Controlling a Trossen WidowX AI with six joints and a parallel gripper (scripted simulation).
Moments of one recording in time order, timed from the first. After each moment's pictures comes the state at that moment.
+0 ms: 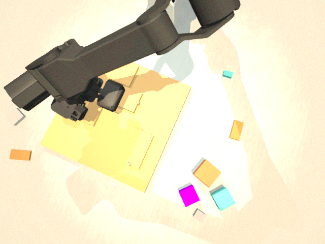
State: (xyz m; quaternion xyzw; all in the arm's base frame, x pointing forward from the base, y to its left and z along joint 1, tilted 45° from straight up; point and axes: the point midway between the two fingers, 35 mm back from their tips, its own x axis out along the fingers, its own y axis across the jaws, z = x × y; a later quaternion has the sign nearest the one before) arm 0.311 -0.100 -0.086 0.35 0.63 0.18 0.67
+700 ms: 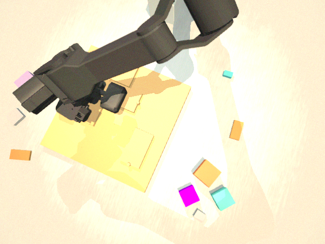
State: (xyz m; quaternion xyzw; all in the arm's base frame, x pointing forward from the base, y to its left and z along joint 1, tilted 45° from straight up) arm 0.313 -0.085 -0.099 0.35 0.63 0.18 0.67
